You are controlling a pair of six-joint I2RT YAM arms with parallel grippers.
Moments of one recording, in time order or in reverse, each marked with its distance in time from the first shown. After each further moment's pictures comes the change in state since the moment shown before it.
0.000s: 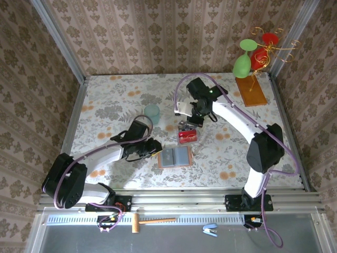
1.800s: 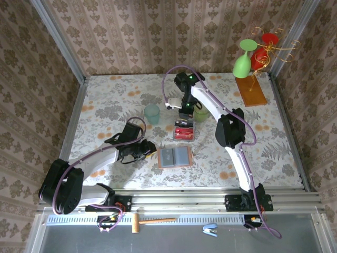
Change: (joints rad) left arm 0.070 -0.055 -0.053 -0.031 -0.006 0.000; right arm -0.034 0.601 0.711 -0.398 -0.026 -0.012
